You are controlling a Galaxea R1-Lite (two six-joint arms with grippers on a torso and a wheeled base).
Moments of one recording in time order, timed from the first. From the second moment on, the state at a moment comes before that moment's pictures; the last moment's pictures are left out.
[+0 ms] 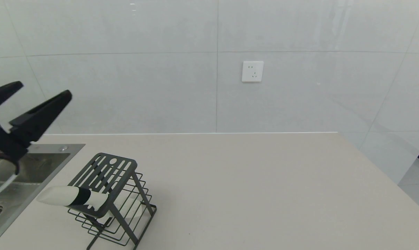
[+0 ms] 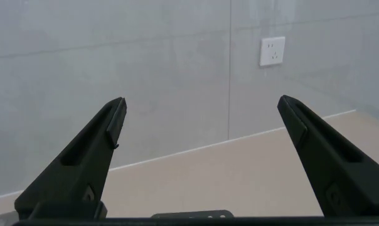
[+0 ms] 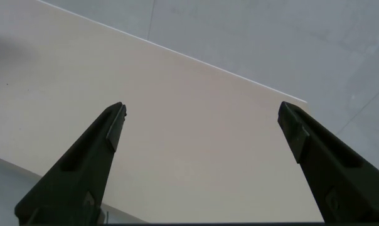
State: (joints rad) left arm -0.25 0.99 -0.45 -0.81 -0.04 0.06; right arm -0.09 0.10 0.00 -0.06 0.38 -0.28
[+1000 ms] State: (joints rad) left arm 0.04 0.09 0.00 -0.40 -0.14 -0.07; right arm -0.09 0.10 0.00 -0.06 0.38 -0.28
